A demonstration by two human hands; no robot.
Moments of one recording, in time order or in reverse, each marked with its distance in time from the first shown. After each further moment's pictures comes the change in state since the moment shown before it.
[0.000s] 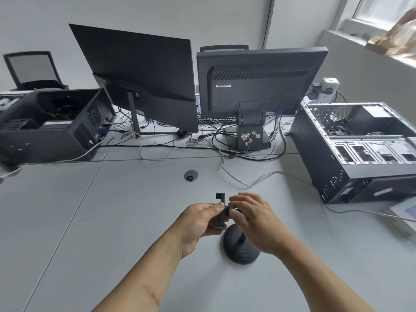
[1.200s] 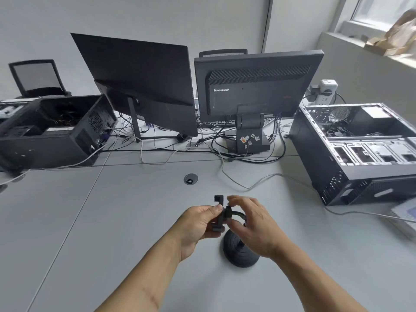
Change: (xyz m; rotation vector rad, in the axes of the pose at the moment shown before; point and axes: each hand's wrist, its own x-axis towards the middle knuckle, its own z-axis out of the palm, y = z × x) left_hand -0.002 0.003 0.005 0.030 0.021 0.002; right_hand -0.003 0.002 0.004 0.170 0.023 0.056
